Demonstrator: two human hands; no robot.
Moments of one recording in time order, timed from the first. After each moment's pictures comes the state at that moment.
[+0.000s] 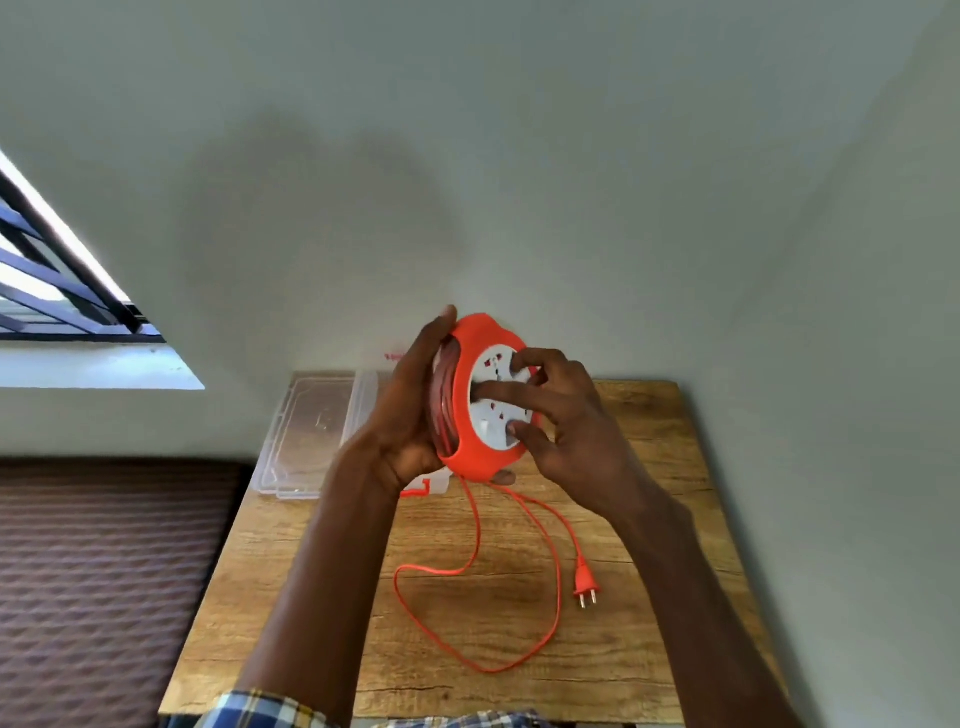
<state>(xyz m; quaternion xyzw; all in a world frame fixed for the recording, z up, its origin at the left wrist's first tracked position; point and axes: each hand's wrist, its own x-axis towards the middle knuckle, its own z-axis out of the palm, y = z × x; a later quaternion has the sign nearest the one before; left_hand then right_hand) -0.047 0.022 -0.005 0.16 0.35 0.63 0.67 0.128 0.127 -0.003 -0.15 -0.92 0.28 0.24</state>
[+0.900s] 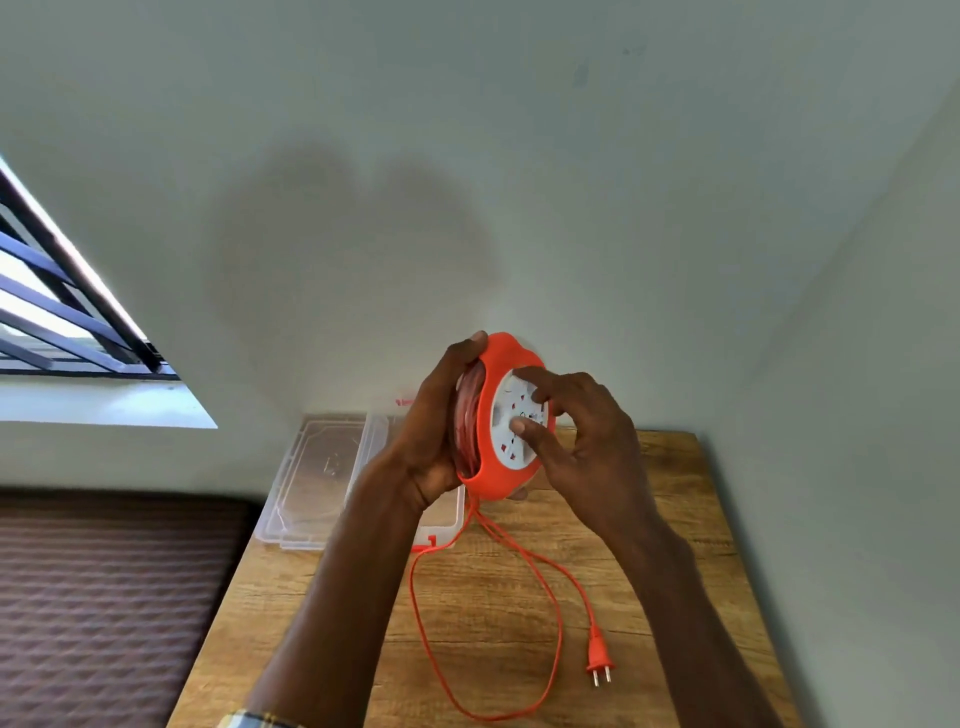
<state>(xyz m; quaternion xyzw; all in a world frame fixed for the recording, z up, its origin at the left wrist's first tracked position) -0.049 0.051 0.020 0.15 0.43 0.67 0.58 0.104 0.149 0.002 -0.24 -0.86 0.28 0.35</state>
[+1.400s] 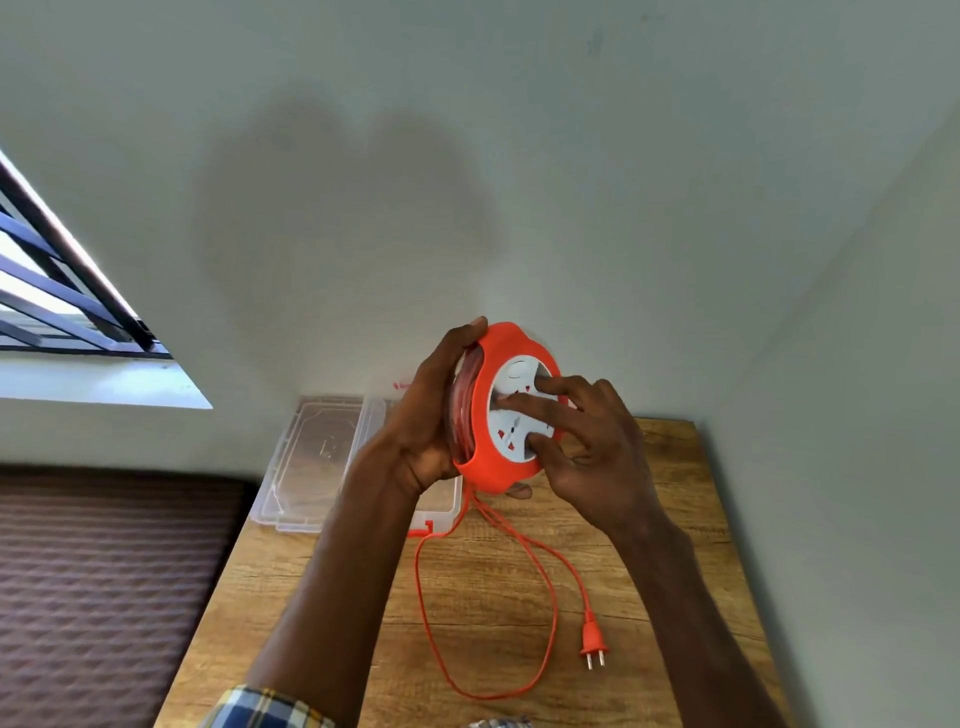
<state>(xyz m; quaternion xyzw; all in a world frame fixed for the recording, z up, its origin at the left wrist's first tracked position) -0.060 0.056 0.012 0.15 0.39 0.65 0.63 0.109 0.162 -0.019 -0.16 -0.90 0.22 0.33</state>
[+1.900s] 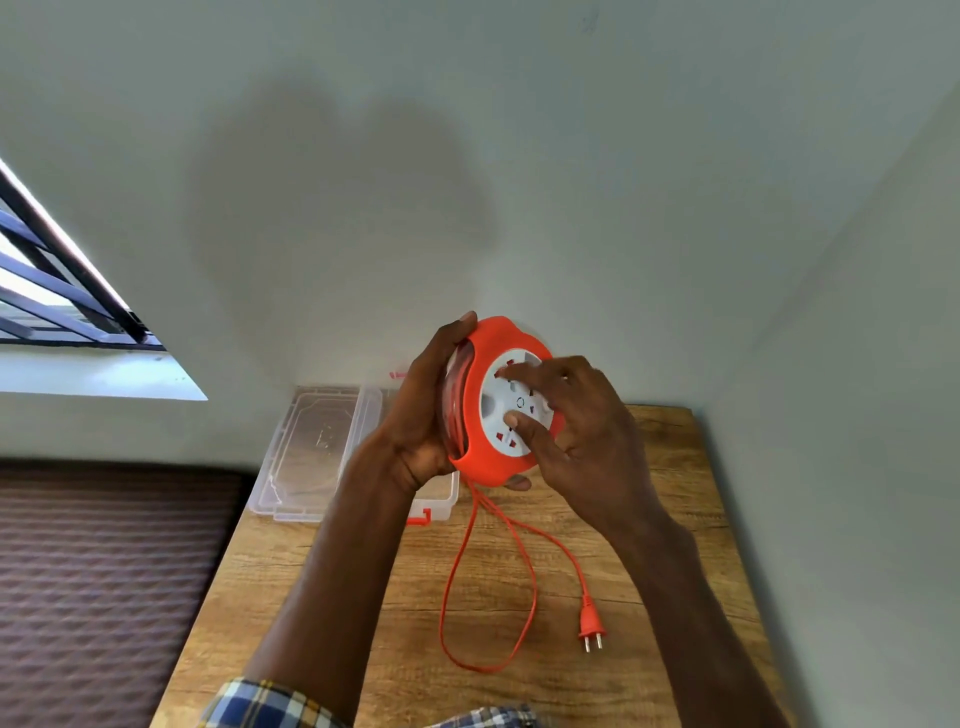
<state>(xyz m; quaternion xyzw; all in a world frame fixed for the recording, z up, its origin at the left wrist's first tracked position) -0.066 0.055 0.000 0.15 0.36 0.64 0.67 0.105 0.146 -0.001 -0.22 -0.89 0.24 0.31</state>
